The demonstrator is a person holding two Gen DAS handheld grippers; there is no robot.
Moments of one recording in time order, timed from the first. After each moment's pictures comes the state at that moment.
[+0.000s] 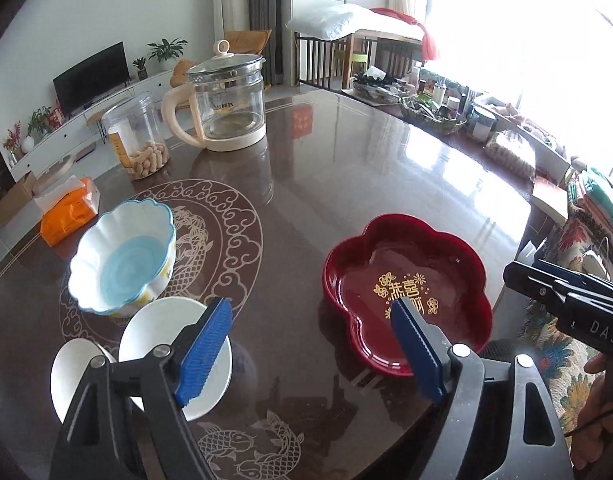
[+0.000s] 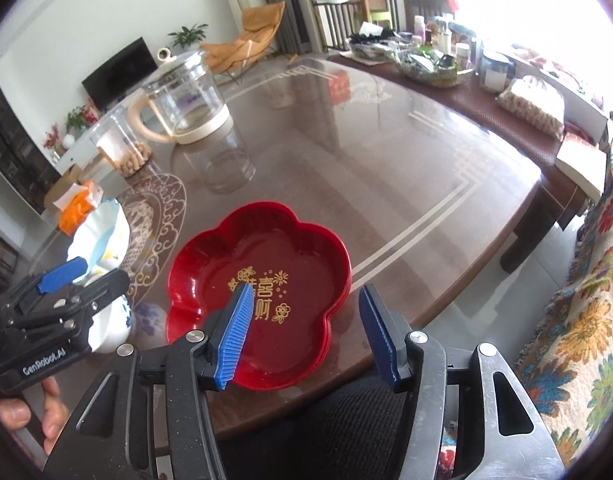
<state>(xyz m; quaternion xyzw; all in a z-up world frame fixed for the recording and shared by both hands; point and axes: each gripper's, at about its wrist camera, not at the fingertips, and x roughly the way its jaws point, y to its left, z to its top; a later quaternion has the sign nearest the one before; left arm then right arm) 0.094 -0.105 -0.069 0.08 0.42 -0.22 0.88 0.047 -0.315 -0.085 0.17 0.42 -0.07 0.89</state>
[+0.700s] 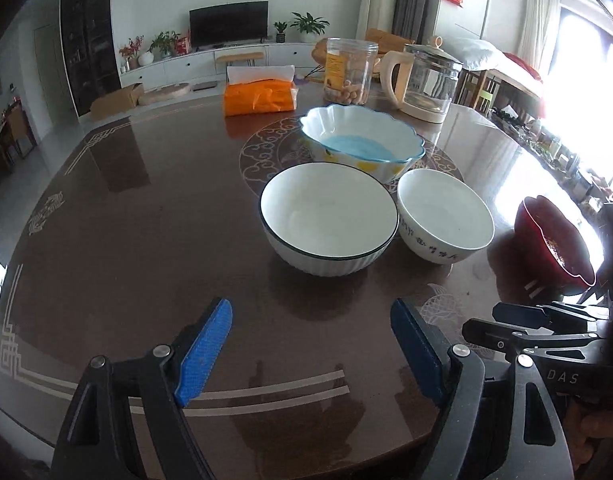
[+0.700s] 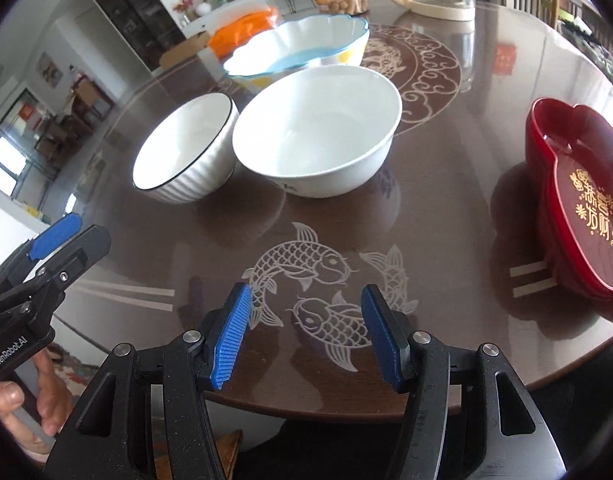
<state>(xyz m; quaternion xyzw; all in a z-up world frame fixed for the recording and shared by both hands) 0.023 0.129 -0.129 -0.03 0.43 -0.03 0.90 0.065 -0.076 -0.174 0.05 0.53 0.20 0.82</state>
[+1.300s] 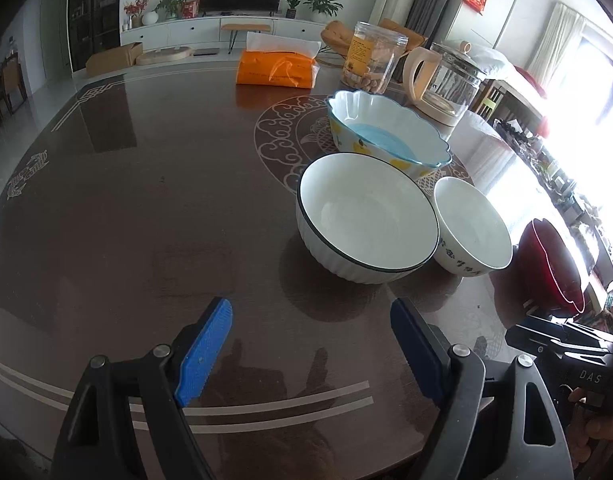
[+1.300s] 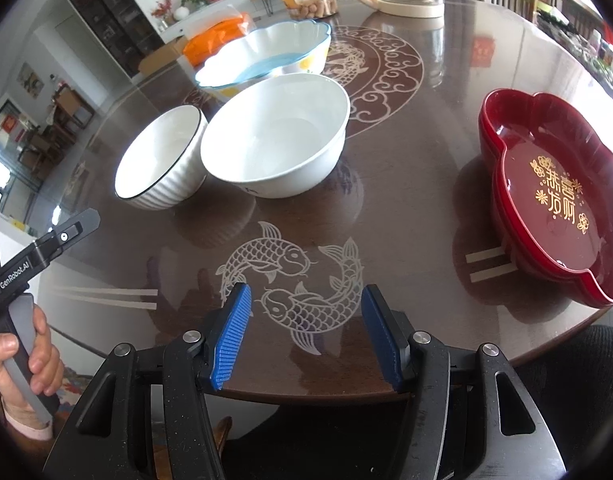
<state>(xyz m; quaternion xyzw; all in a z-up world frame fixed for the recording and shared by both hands) 0.043 0.169 -0.142 -0.10 0.47 -0.05 0.88 0.065 -0.100 -0.162 0.06 0.54 0.16 0.82</state>
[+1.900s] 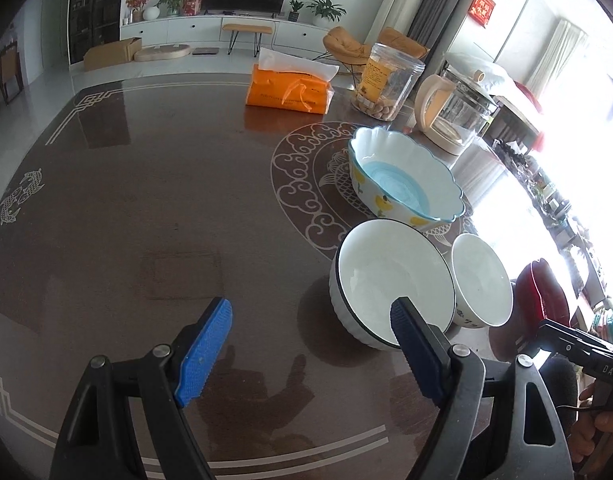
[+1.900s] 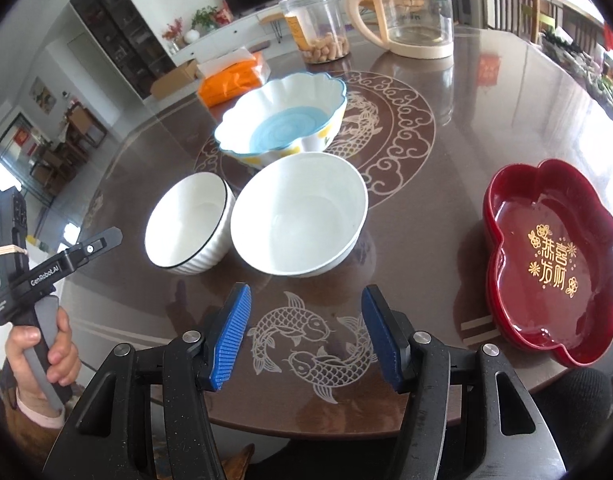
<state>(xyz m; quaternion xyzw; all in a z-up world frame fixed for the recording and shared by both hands) 0.089 0.212 -0.118 -0.12 0.46 -0.06 0.88 0.091 -0.107 -0.120 0.10 0.50 0.17 0.84</state>
